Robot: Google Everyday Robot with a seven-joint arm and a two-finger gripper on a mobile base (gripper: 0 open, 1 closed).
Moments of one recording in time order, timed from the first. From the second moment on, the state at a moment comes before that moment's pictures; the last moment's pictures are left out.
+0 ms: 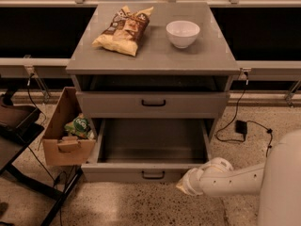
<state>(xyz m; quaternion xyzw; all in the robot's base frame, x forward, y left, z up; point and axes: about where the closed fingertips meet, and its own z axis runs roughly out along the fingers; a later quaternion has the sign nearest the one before) 0.508 -0.141 0.359 -0.49 0.84 0.07 0.22</state>
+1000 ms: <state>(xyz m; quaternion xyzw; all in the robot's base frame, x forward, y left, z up) 0.565 -0.116 0.343 -0.50 0.82 0.07 0.27</state>
